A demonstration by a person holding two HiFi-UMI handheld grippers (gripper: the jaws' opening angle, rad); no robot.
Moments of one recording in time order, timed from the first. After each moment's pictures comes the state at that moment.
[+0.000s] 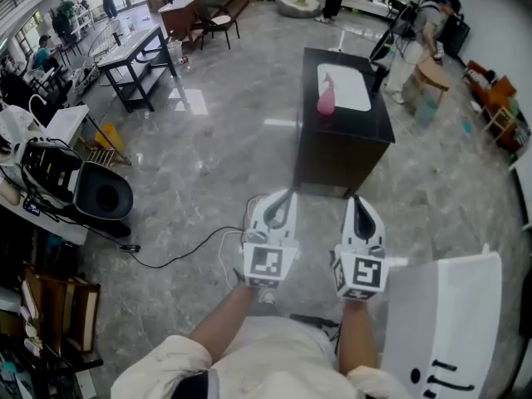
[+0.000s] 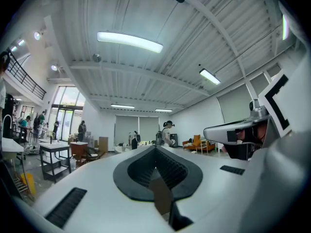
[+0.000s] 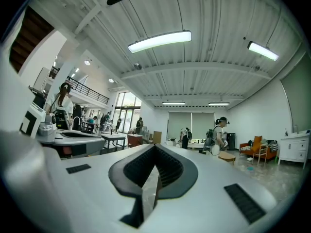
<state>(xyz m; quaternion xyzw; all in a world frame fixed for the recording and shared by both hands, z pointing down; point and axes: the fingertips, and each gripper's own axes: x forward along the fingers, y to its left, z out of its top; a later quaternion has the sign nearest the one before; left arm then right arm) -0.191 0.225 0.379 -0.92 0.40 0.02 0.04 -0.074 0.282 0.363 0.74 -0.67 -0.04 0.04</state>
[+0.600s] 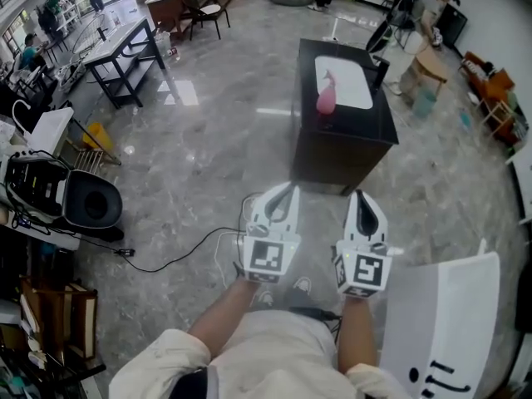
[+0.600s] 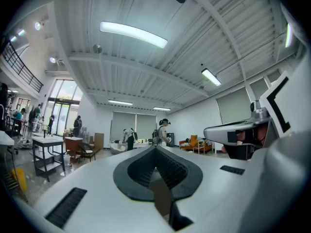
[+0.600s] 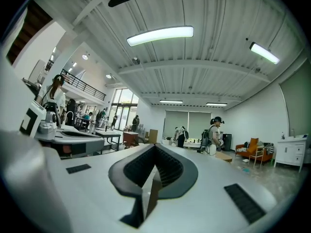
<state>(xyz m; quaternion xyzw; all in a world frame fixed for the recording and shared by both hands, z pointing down) -0.169 0.140 0.390 -0.92 0.38 0.01 0.03 -0.054 0.203 0.372 0.75 -0.65 -0.05 0.06</state>
